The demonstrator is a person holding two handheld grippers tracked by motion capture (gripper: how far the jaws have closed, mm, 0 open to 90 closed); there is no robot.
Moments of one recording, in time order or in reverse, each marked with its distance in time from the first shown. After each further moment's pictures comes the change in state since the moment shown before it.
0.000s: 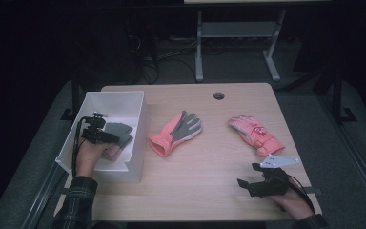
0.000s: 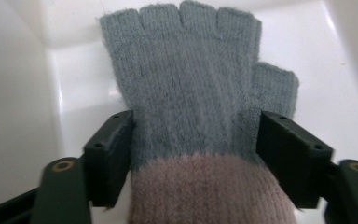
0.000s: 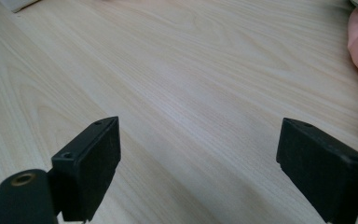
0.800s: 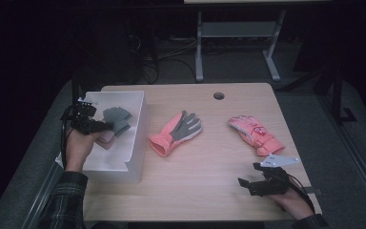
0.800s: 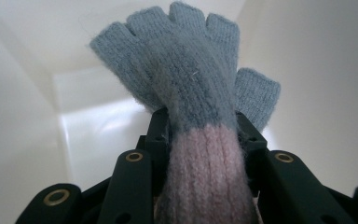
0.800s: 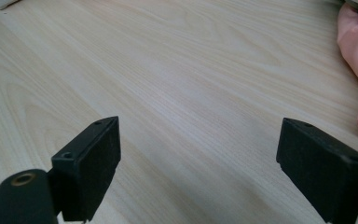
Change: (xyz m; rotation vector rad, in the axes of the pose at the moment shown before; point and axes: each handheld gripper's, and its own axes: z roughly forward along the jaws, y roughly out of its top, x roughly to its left) left arm 0.006 0.013 -0.043 -0.144 -0.106 0.015; right arm -0.002 -0.001 0.001 0.012 -0.025 0.007
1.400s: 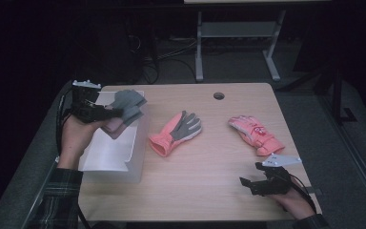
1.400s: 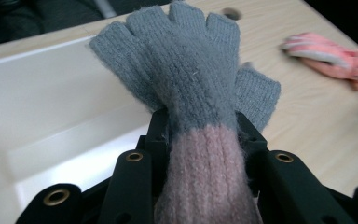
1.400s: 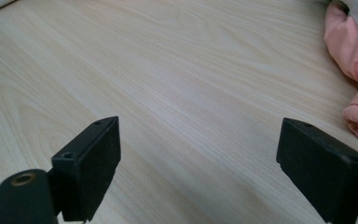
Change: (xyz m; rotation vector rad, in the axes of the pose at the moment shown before) left arm -0.050 0.039 -0.072 -0.138 -0.159 0.117; right arm -0.002 -0.001 -0.003 0.002 -0.020 0.016
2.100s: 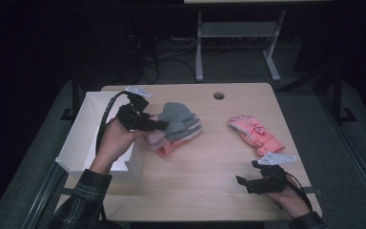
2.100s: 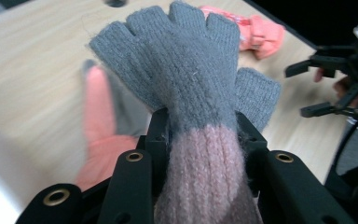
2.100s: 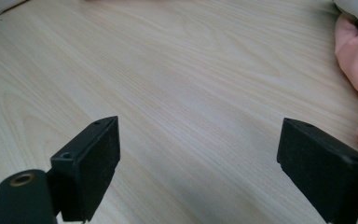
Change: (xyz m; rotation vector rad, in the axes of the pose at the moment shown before) left arm -0.106 0.026 0.036 0.085 -0.251 0.217; right arm 0.006 0.010 0.006 0.001 0.000 -0.014
